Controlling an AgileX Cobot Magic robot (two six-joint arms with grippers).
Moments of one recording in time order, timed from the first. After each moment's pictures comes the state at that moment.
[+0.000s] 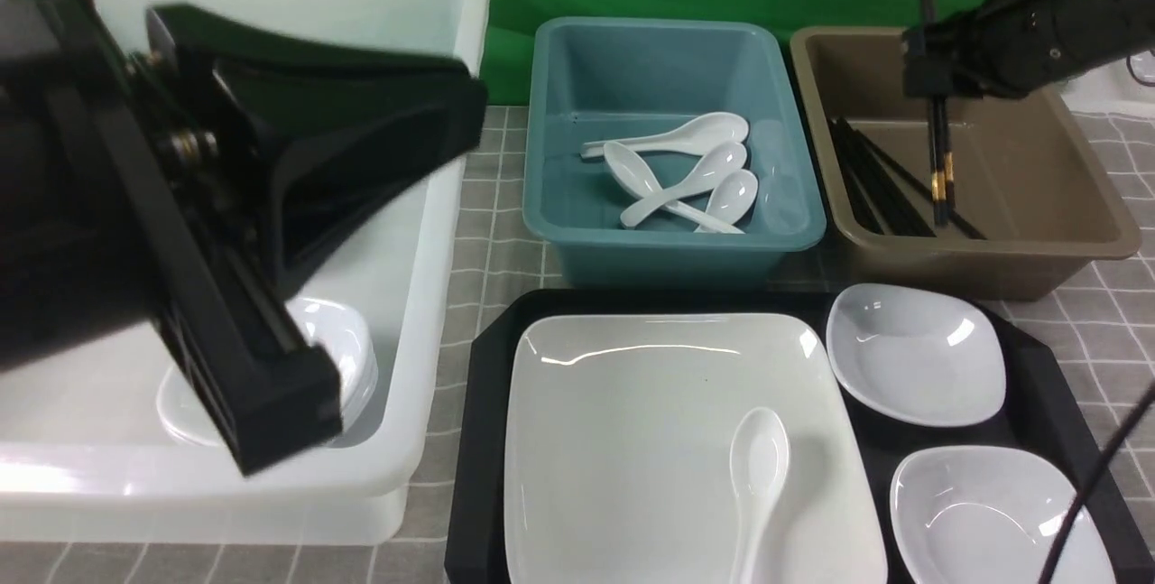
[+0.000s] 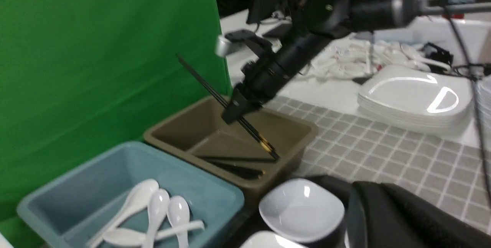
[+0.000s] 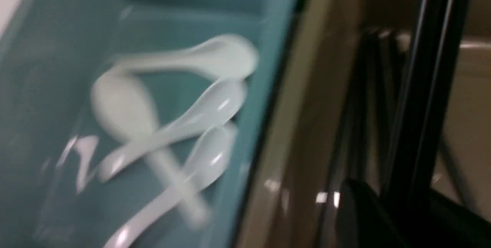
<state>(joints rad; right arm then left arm) 0.01 1.98 -1.70 0.45 0.53 -0.32 -0.77 0.80 -0.89 -0.38 0.34 0.50</state>
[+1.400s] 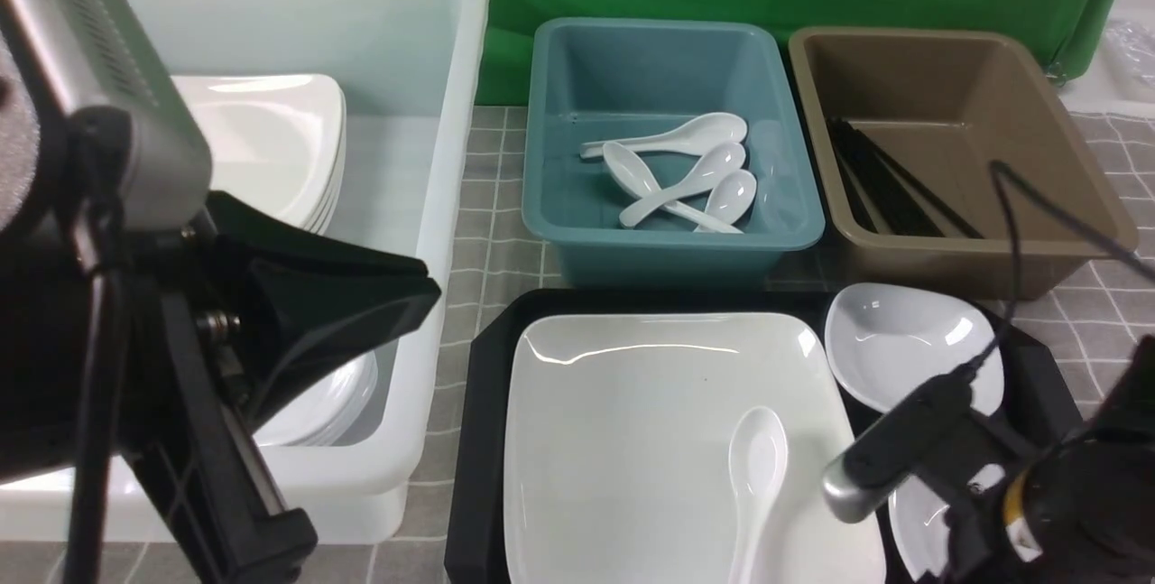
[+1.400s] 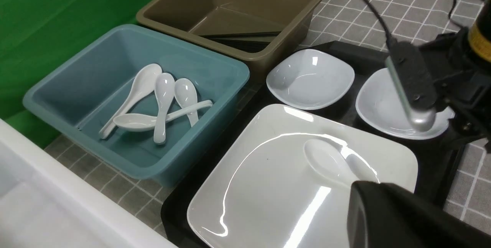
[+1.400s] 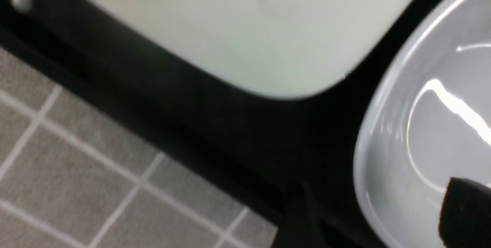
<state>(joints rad) 0.67 1.39 -0.70 -0.21 0.71 0.14 -0.77 0.80 -0.89 -0.11 0.60 0.34</state>
